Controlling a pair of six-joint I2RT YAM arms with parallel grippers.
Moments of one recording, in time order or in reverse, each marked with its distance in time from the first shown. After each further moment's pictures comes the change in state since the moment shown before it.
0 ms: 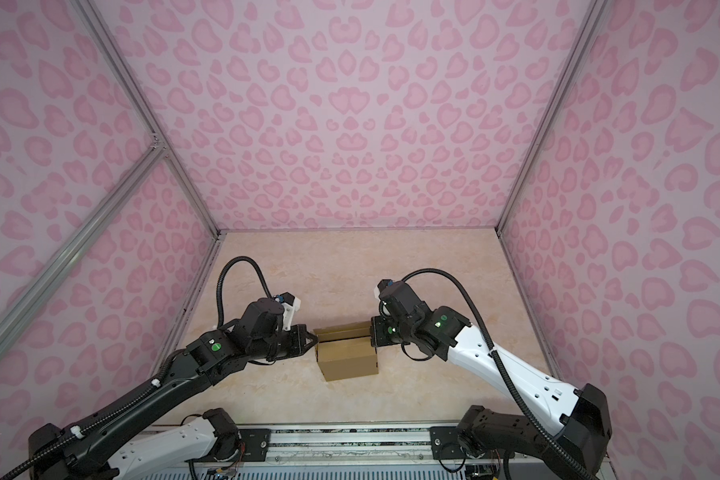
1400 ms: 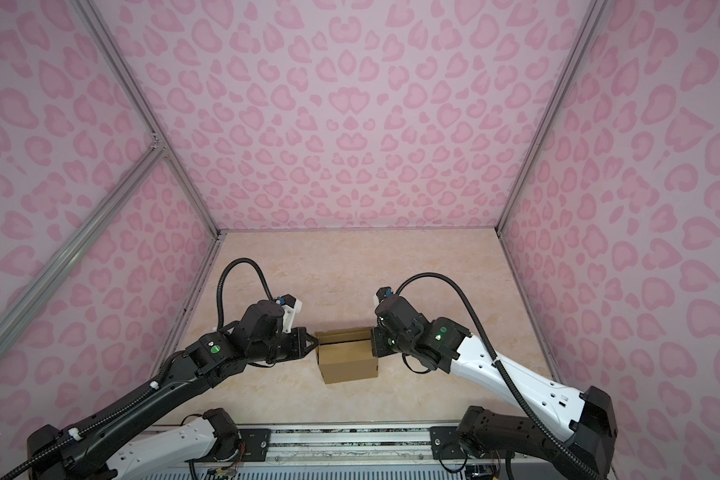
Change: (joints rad) left arm -0.013 -0.014 -0.011 -0.002 0.004 0.003; right arm 0.096 -0.051 -0.065 0.003 0.166 -0.026
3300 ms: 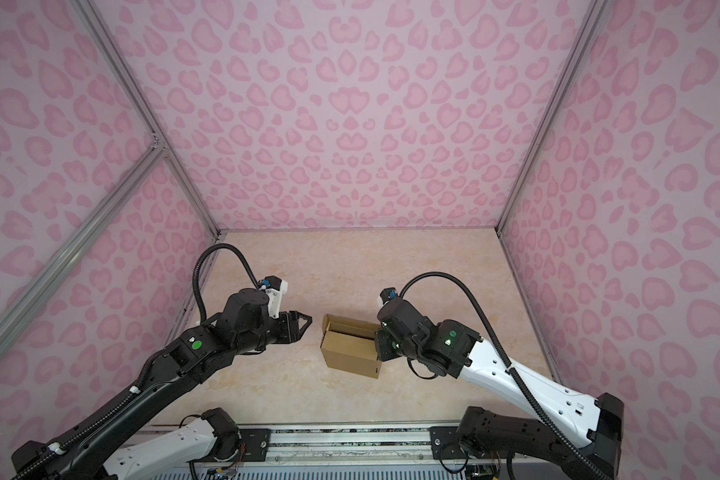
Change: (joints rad) left arm 0.066 -0.037 0.121 -0.048 -0.164 0.198; right arm 0.055 -0.061 0.077 -0.113 0.074 0.021
